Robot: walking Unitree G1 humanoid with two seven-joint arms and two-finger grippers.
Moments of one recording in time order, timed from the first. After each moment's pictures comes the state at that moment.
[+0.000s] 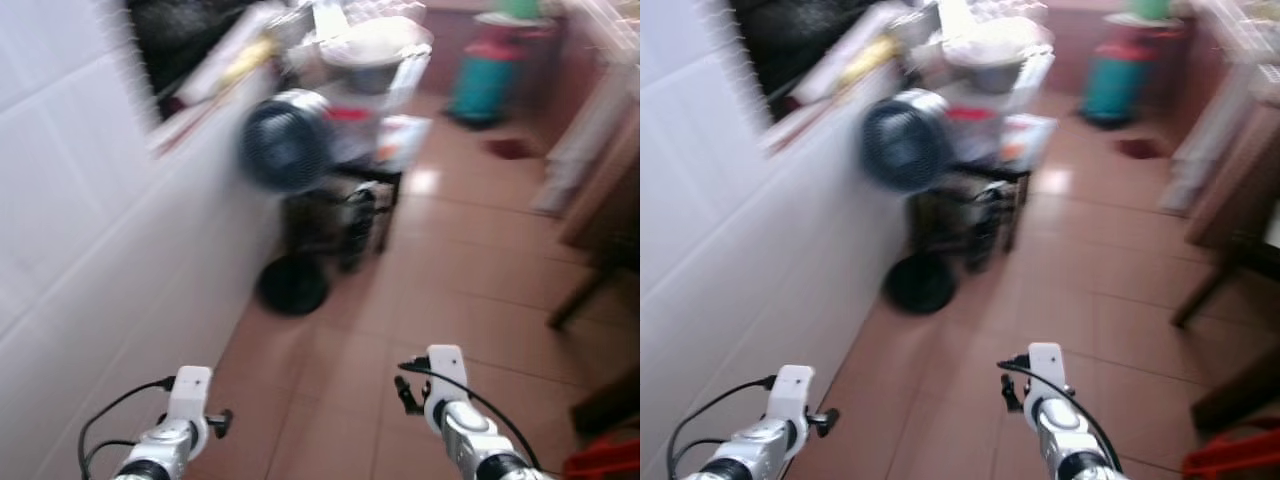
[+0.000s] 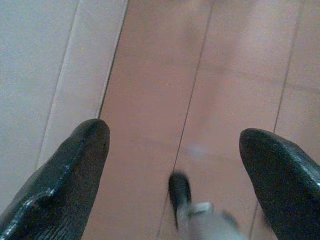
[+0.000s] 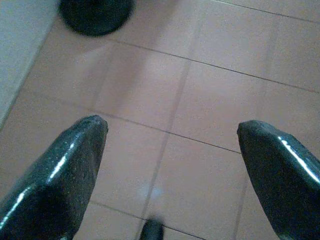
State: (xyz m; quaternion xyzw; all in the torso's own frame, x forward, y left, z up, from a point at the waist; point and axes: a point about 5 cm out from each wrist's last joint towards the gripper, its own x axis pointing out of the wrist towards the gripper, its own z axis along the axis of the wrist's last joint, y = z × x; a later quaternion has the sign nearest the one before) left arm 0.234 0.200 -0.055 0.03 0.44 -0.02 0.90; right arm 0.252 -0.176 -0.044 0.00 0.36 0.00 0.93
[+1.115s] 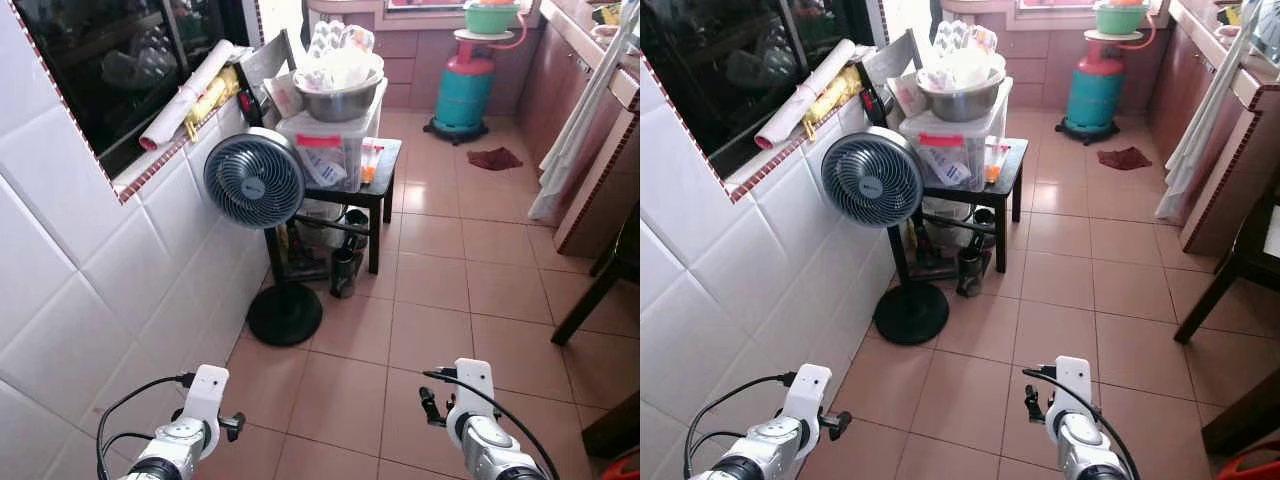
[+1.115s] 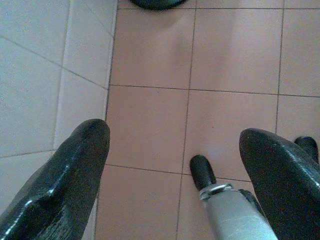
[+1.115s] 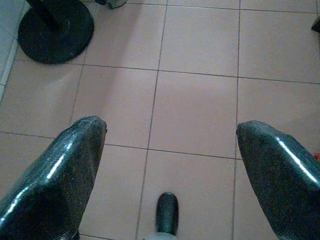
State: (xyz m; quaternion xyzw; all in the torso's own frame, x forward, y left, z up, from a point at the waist) left arm 0.231 0.187 -0.059 0.07 0.46 -0.06 0.89; right arm 0.240 -0.199 -0.049 0.02 0.37 -0.06 0.93
